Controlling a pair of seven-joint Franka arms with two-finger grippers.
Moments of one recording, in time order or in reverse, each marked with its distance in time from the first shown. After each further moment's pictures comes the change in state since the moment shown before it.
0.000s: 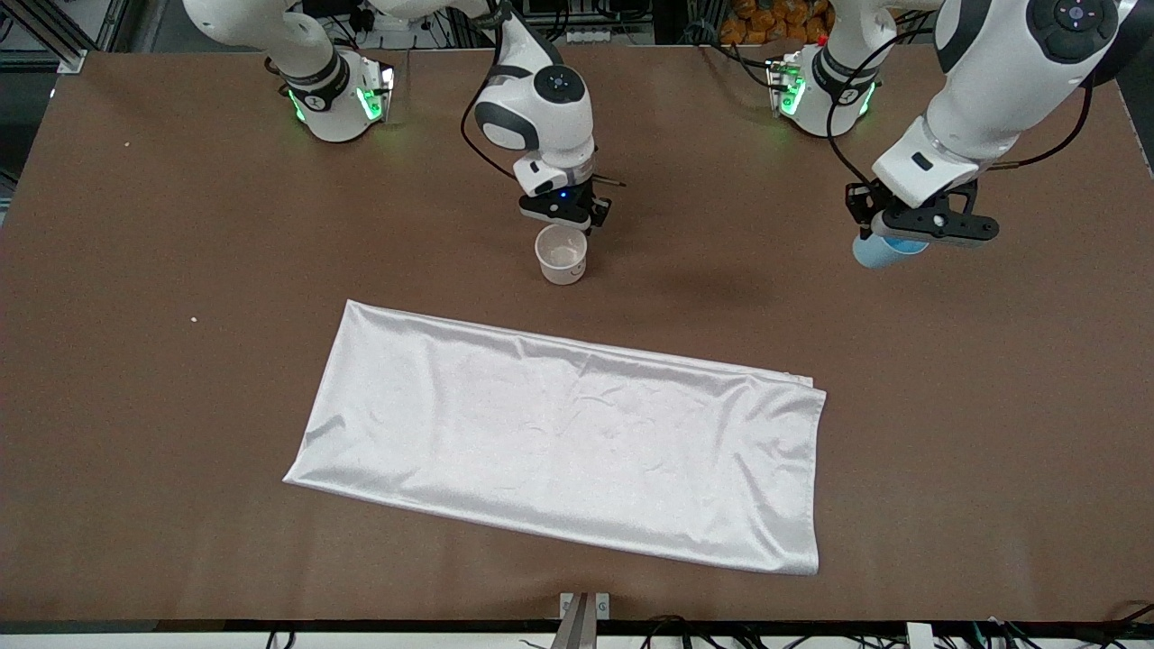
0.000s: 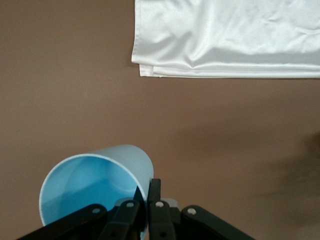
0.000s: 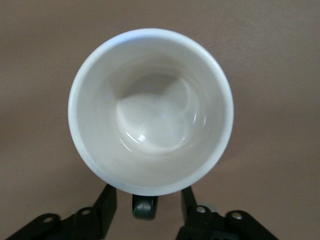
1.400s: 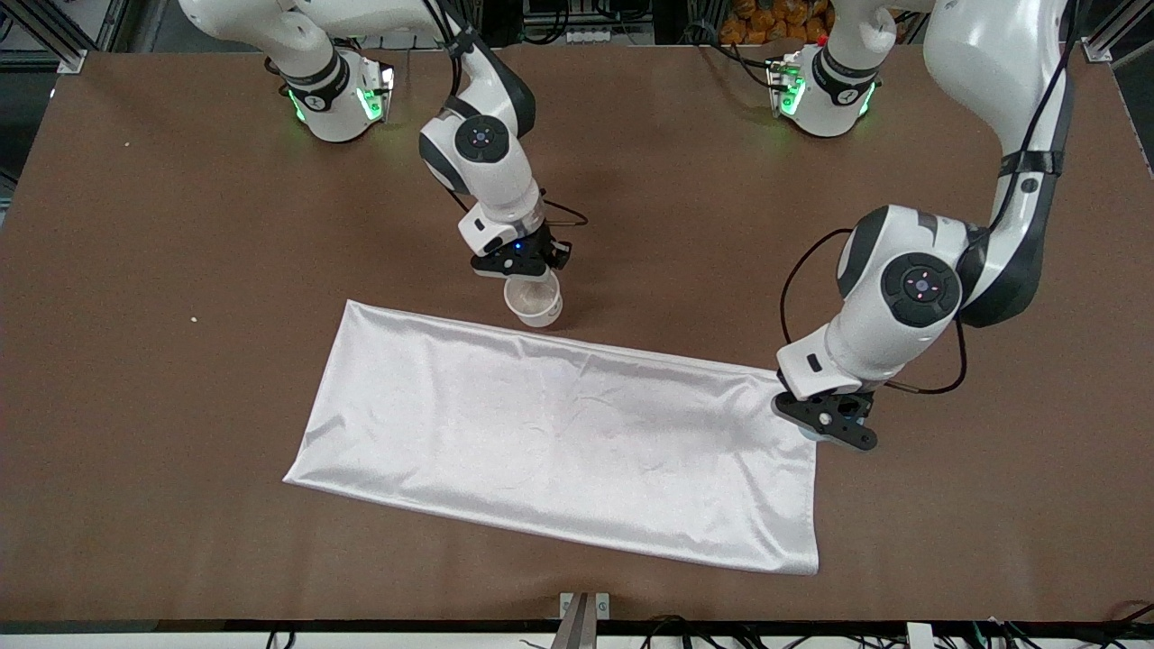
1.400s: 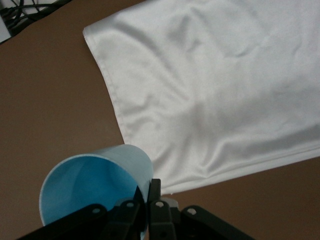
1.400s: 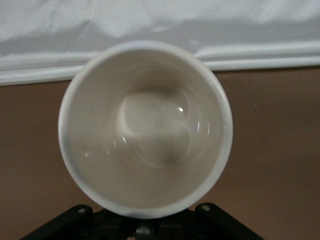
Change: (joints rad) left arm -0.071 0.667 0.001 0.577 0.194 0.154 0.165; right arm -0.194 -0.059 0.001 -0.016 0.227 0.059 -0.491
